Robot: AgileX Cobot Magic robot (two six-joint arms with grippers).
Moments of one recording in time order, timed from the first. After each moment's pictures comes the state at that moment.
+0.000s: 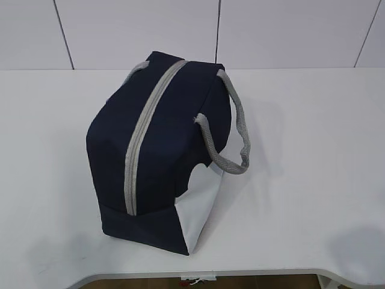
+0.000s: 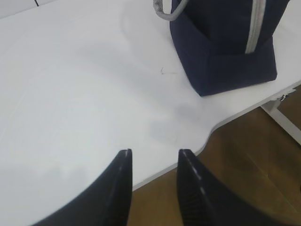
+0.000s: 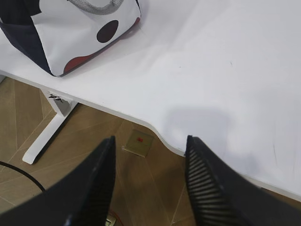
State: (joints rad) left arm -0.36 0.01 -0.53 -0.06 1.11 0.14; right arm 0.27 -0.02 -0.49 0.11 1.16 -0.12
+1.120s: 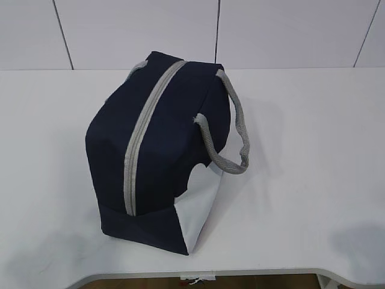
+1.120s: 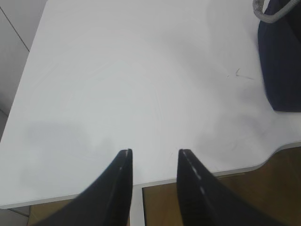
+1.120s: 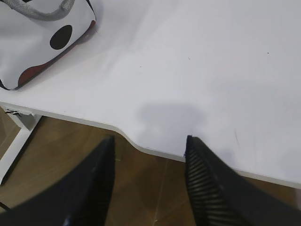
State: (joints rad) left arm 0.00 0.01 -0.53 -0.06 1.11 0.14; right arm 0.11 -0.02 -0.49 0.09 1.15 -0.13
